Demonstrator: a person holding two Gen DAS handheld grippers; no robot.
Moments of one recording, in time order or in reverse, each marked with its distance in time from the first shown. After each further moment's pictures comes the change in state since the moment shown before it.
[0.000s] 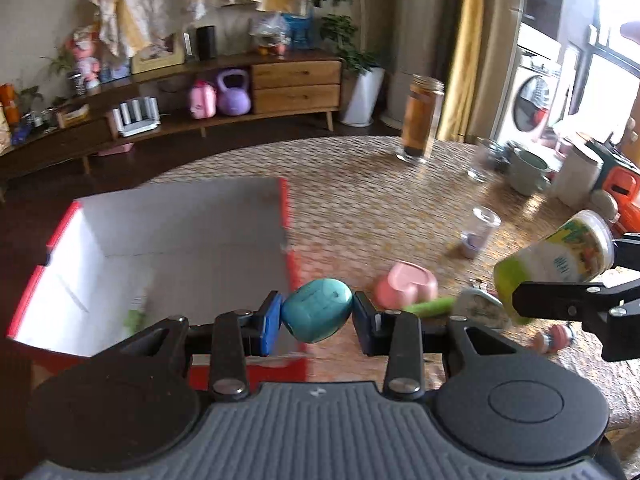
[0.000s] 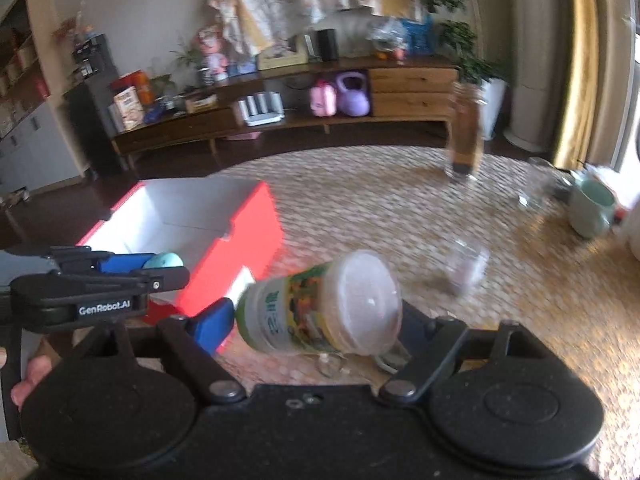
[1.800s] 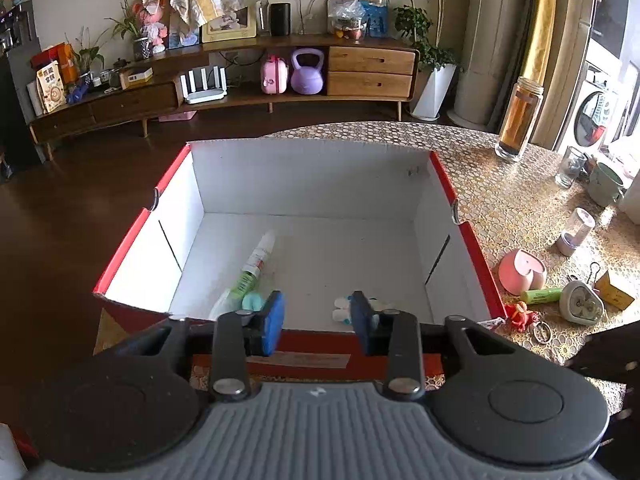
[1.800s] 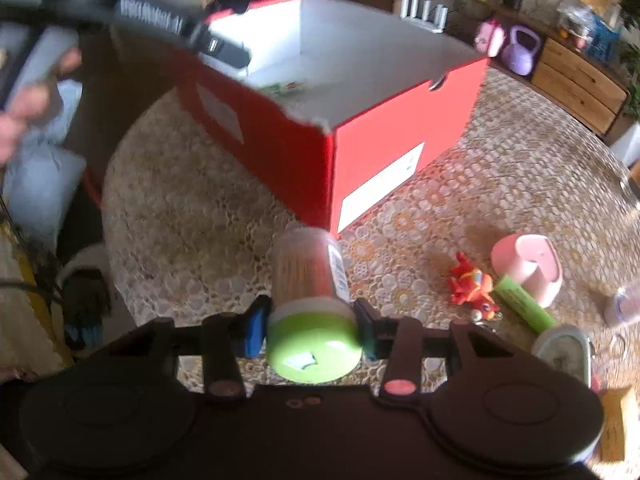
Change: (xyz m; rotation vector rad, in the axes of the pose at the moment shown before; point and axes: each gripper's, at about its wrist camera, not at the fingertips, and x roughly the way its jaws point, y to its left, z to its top) left arm 0.005 0.108 -0.026 -0.109 0.044 0.128; right arm 0.102 0.080 -0.060 -0.443 0.314 0.210
